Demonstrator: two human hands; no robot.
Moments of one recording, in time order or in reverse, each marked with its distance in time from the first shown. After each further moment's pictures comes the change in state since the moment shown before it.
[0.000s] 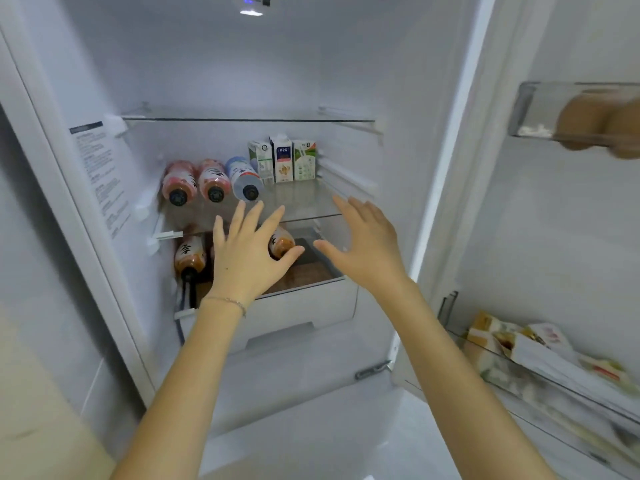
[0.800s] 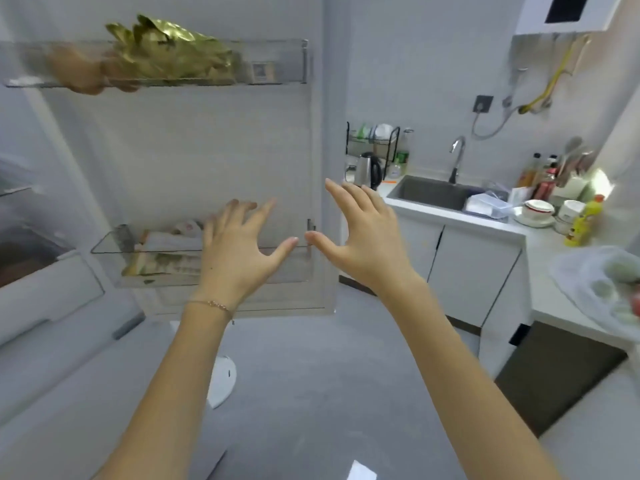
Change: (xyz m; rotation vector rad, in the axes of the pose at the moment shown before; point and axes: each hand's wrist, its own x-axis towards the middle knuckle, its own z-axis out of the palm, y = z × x) left_hand -0.210 0.427 -0.073 -0.514 -0.190 0.497; right_hand -0.398 0.145 -0.328 -0.326 0.266 0.494
